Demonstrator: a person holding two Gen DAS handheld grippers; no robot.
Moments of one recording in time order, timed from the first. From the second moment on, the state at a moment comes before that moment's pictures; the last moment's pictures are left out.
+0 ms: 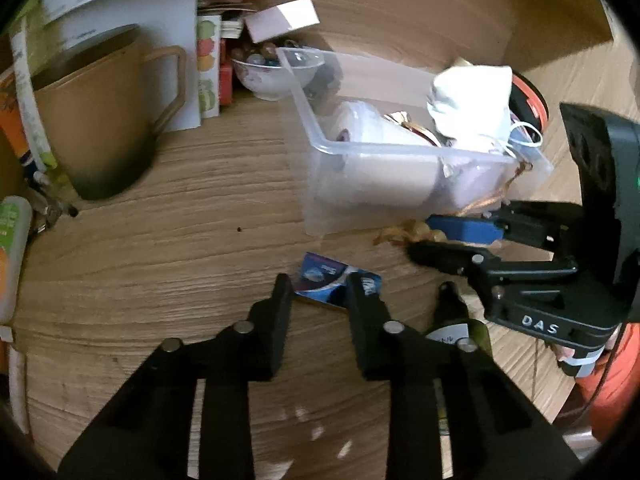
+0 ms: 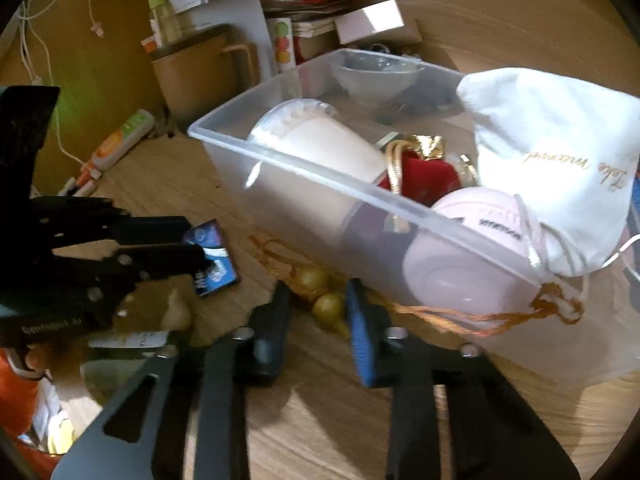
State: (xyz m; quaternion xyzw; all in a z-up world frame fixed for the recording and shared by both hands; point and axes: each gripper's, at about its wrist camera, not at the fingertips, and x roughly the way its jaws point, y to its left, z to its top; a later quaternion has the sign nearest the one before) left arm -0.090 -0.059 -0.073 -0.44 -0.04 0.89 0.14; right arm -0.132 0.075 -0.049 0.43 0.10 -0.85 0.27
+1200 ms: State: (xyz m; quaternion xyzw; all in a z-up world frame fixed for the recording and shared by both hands) left arm -0.092 -0.044 -0.066 -0.43 0.02 0.90 0.09; right arm -0.086 0.148 -0.007 0.36 0.01 -0.89 0.27
